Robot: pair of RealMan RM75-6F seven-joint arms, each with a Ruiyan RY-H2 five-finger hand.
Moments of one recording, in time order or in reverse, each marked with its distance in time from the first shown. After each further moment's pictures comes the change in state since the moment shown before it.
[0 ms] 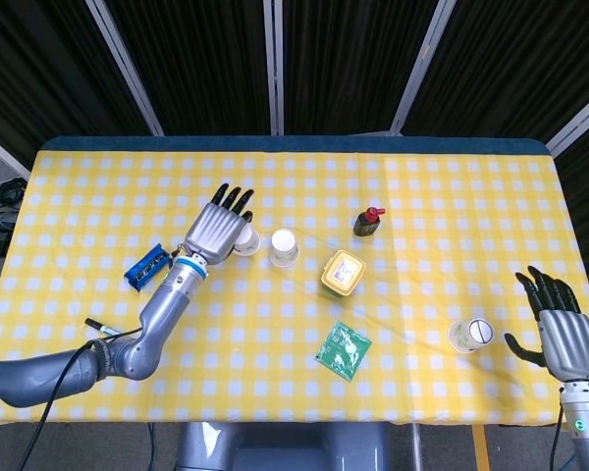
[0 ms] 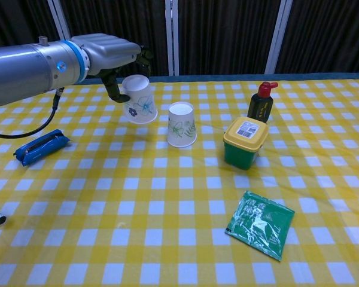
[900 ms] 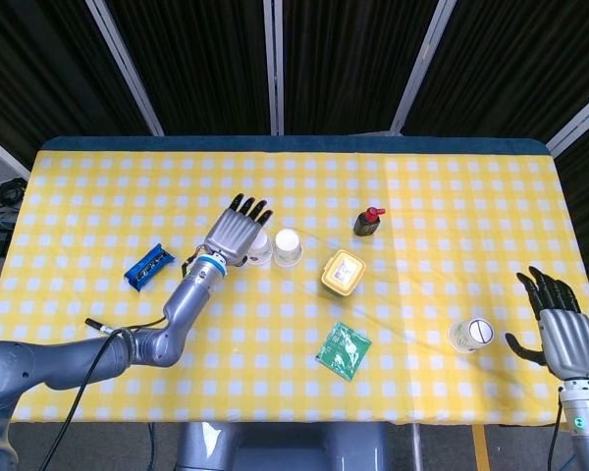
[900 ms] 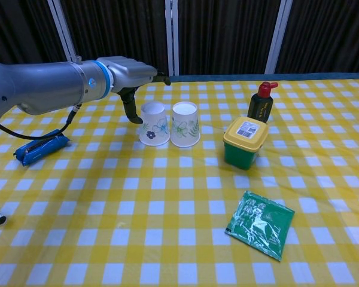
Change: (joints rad) left arm -0.150 -0.071 0.111 0.143 -0.152 -0.045 -0.059; right arm 0.005 -0.008 0.003 0.013 0.020 -0.018 0.001
